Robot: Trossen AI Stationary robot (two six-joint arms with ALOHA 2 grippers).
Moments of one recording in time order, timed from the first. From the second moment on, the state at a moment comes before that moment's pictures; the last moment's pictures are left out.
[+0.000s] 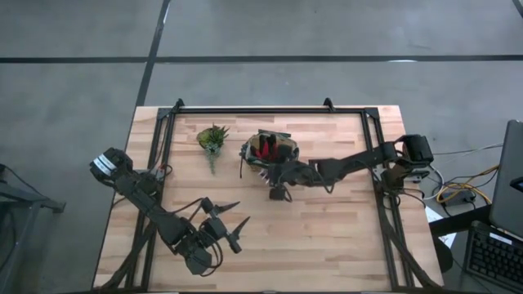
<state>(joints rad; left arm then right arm) -0.76 1.62 0.99 0.16 -1.39 -0.38 0.07 1.71 1.00 0.17 0.42 -0.13</state>
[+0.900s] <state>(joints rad) -0.75 1.62 0.97 0.16 -1.39 -0.42 0.06 1.70 1.01 0.16 0.34 -0.14</state>
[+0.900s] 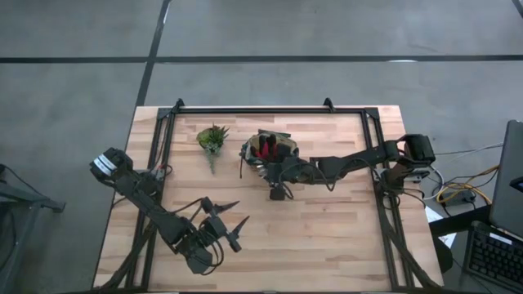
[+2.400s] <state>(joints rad) -0.75 1.62 0.96 0.16 -1.38 -0.45 0.04 1.77 1.14 -0.09 0.31 -0.09</state>
